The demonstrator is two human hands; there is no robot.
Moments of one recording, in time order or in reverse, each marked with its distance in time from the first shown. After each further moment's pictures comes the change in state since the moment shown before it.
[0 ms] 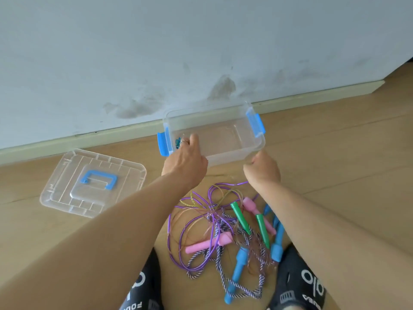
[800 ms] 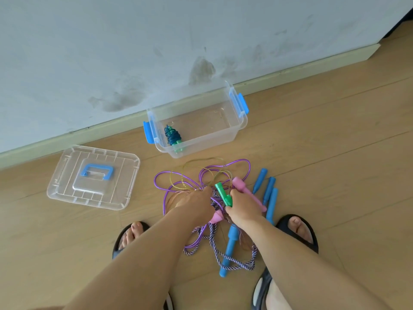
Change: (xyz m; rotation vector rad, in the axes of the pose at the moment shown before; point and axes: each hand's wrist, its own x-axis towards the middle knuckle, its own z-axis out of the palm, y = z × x) left_hand -0.095 0.041 0.067 0.179 -0.652 0.005; right_hand -0.074 0.109 0.071 -0.299 -0.384 -0.167
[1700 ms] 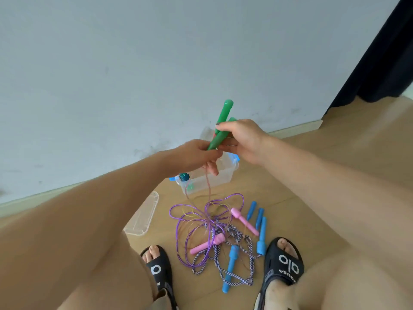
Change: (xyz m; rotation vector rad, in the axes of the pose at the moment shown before) left_hand -0.185 0.017 -0.173 -0.586 0.274 0.425; right_hand -0.193 -0.122 -0.280 1.245 0.042 -0.427
